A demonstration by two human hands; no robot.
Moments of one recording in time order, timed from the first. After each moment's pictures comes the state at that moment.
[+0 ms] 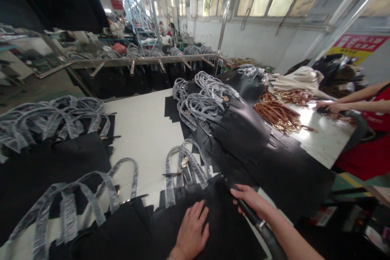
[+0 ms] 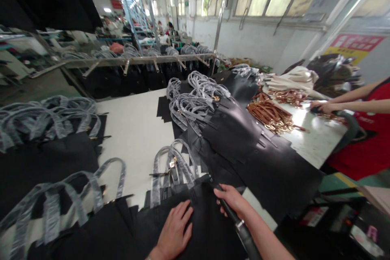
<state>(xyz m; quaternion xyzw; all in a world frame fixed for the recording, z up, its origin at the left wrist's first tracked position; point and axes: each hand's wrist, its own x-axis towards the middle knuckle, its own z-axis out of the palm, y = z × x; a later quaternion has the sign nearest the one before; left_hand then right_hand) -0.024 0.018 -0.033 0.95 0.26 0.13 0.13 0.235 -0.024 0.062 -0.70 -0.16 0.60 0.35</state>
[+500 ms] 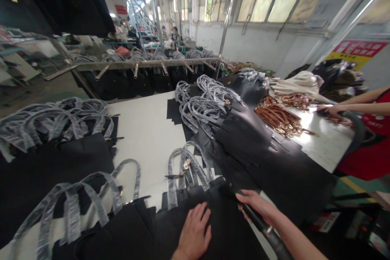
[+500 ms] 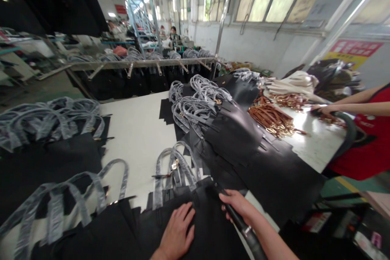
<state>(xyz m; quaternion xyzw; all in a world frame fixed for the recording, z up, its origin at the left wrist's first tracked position) -0.023 0.018 -0.033 0.94 0.28 0.14 0.15 0.242 -0.038 0.062 -0.69 -0.17 0.61 0.34</state>
